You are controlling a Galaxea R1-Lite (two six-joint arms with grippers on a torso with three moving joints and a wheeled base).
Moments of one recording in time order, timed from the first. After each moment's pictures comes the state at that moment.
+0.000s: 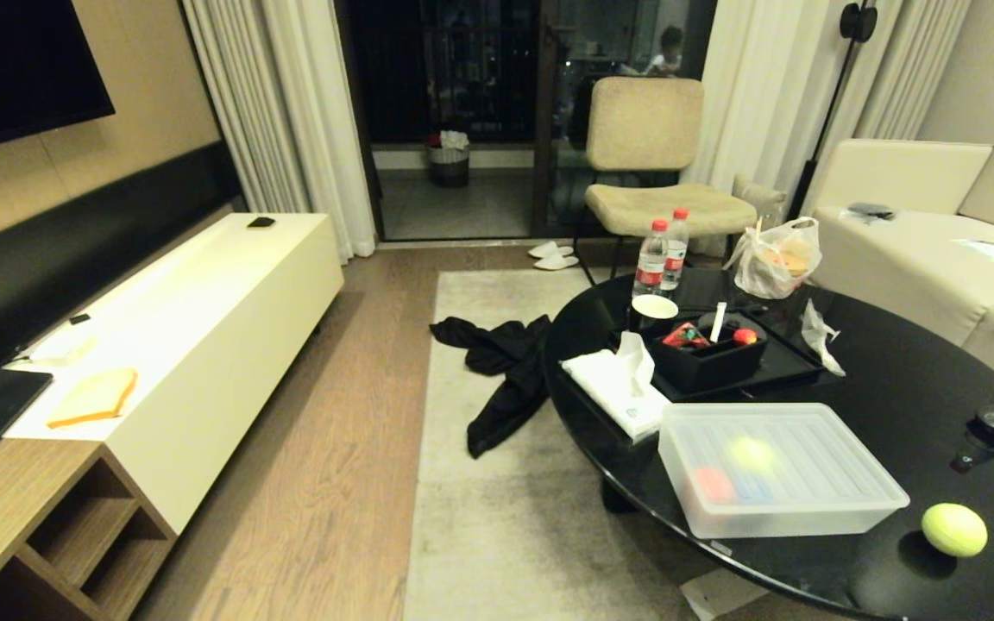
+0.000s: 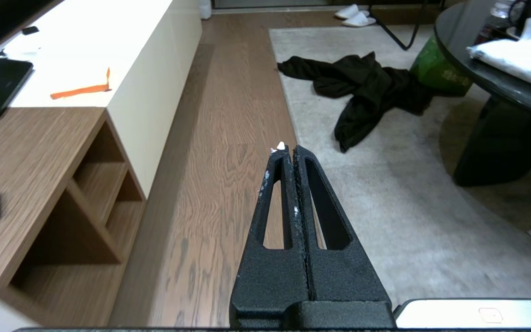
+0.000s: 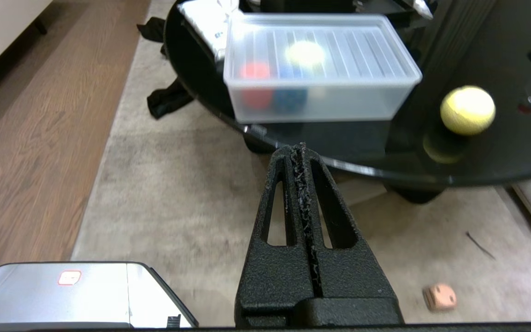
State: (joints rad) left arm 0.00 0.00 0.00 -0.01 0.00 -0.02; right arm 0.00 0.00 -0.07 0.18 -0.02 0.01
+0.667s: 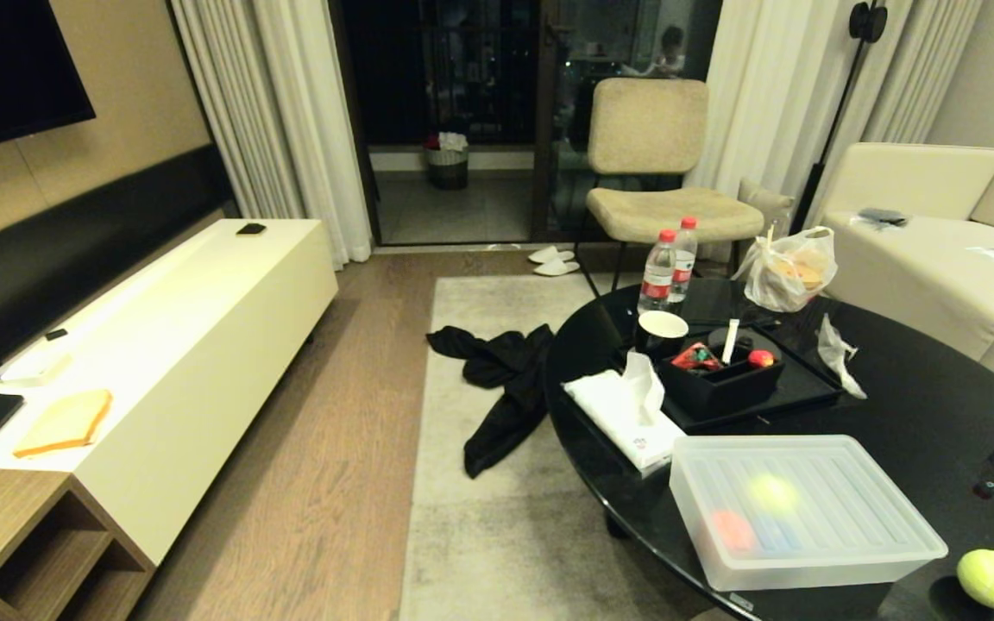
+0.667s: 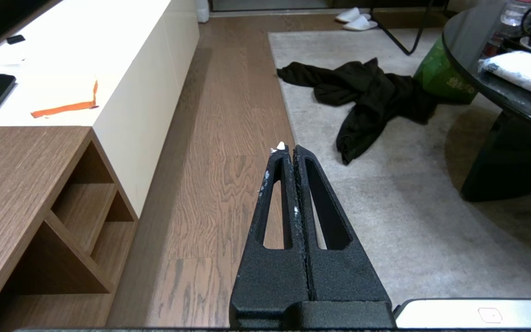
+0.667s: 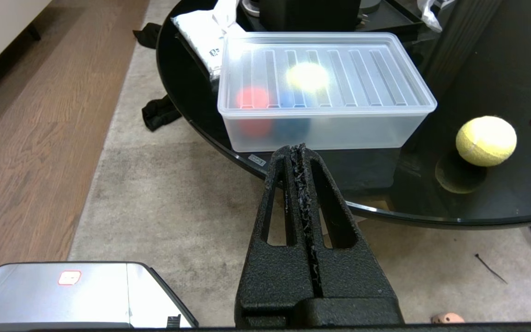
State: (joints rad) left arm 0.00 0.00 0.00 -0.01 0.00 -0.02; right arm 0.00 0.00 -0.07 0.18 -0.02 0.01
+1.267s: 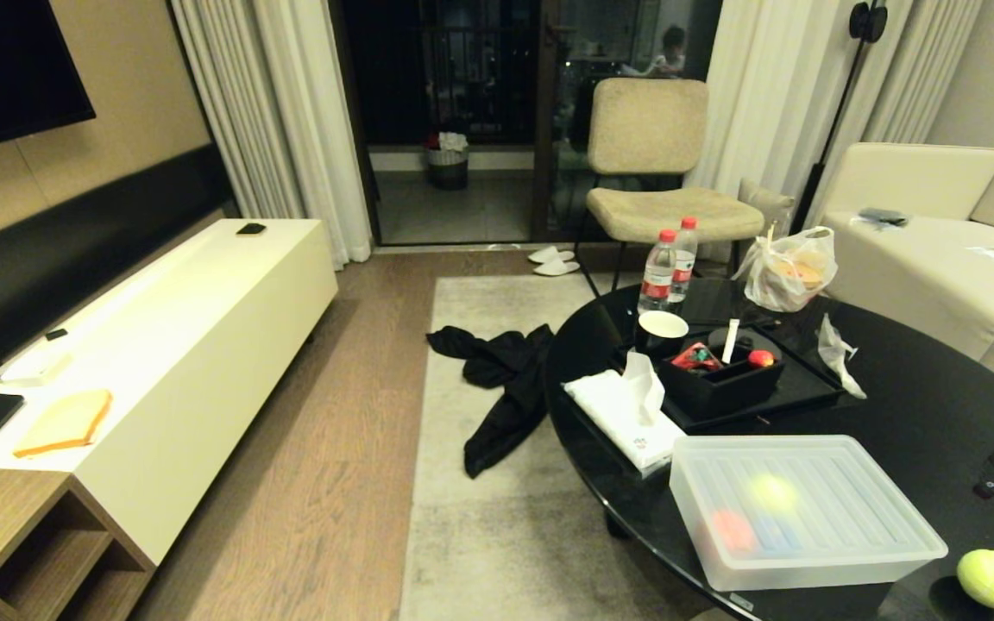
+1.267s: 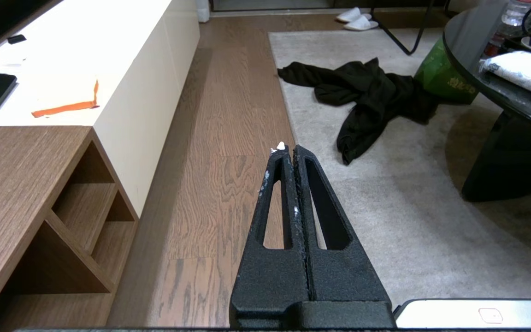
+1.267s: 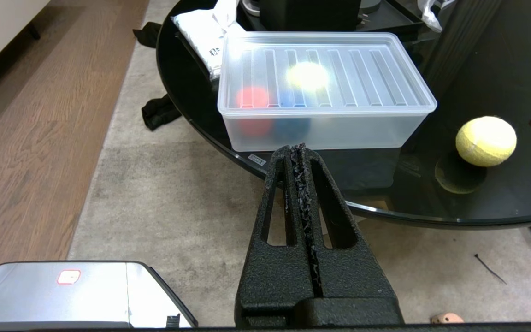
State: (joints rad) left arm 0.00 0.00 0.00 -0.01 0.00 -0.02; right arm 0.00 0.00 -0.07 0.18 -0.02 0.01
